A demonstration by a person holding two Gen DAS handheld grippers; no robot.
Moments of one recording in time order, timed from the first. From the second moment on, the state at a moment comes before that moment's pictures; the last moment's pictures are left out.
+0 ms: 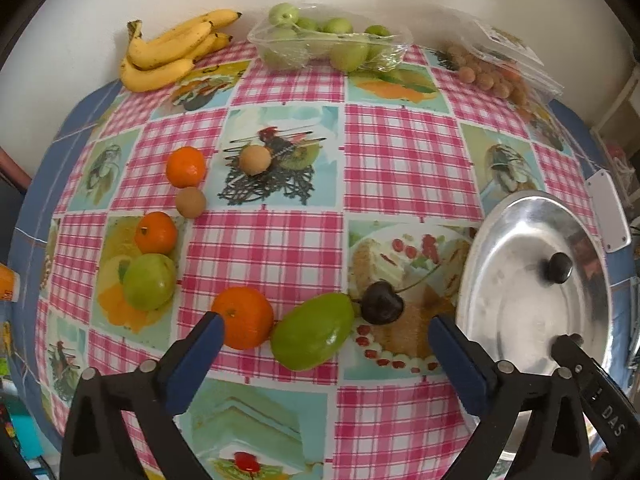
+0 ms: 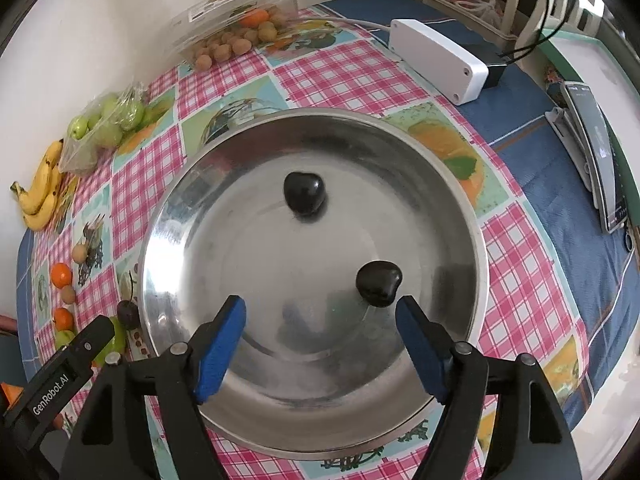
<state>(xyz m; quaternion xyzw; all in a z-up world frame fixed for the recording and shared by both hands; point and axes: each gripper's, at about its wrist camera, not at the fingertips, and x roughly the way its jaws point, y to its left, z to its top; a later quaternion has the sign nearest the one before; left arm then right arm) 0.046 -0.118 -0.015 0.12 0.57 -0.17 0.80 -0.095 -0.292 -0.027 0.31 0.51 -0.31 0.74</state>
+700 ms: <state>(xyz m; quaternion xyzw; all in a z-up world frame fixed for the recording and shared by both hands) 0.052 -0.105 -0.010 0.12 0.54 -0.17 0.82 -0.089 -0.283 -0.023 0.28 0.51 -0.28 0.76</state>
